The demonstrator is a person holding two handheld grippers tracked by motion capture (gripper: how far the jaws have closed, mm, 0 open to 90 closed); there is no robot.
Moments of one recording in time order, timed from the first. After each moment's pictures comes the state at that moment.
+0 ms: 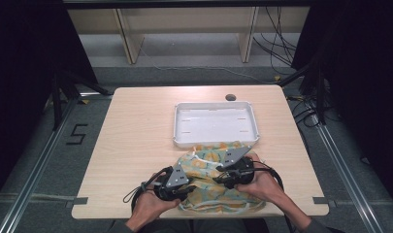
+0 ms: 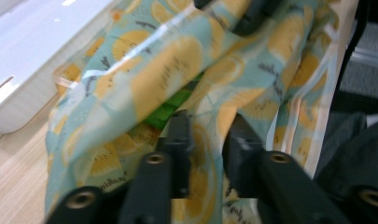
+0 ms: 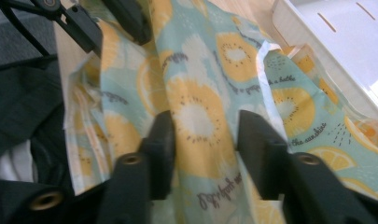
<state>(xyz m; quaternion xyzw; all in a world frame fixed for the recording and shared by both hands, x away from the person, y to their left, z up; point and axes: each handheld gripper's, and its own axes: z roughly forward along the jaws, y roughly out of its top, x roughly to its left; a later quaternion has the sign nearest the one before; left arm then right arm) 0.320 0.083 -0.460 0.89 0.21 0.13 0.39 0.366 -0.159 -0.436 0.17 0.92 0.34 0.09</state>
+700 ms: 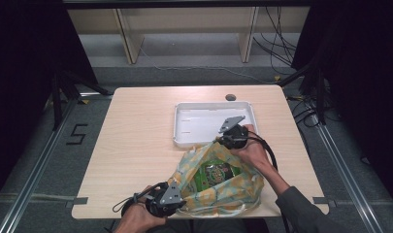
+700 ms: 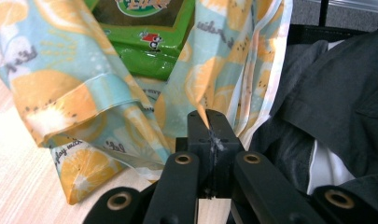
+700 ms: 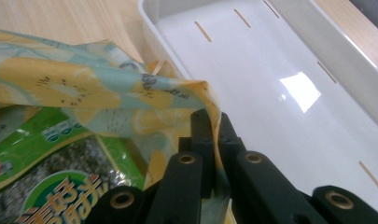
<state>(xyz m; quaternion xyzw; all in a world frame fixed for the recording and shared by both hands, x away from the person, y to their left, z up) 0.290 0.103 -0.469 0.92 0.17 0.10 0.33 0.459 -0.153 -0.430 0.22 0.91 0.30 0.18</state>
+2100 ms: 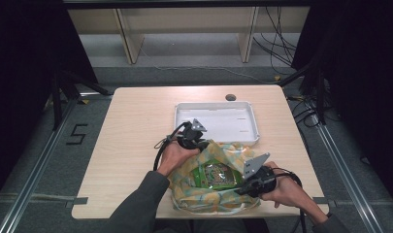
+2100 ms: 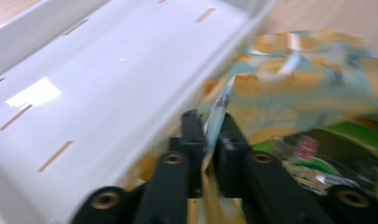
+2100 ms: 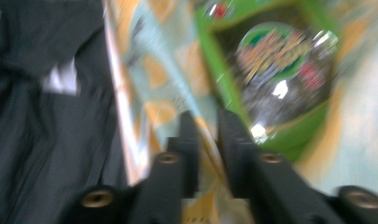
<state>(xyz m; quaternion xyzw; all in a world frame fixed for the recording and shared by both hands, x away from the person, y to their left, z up) 0.462 0.037 -0.440 0.87 0.31 0.13 0.36 0.349 -0.217 -0.452 0.13 0.95 0.28 0.00</state>
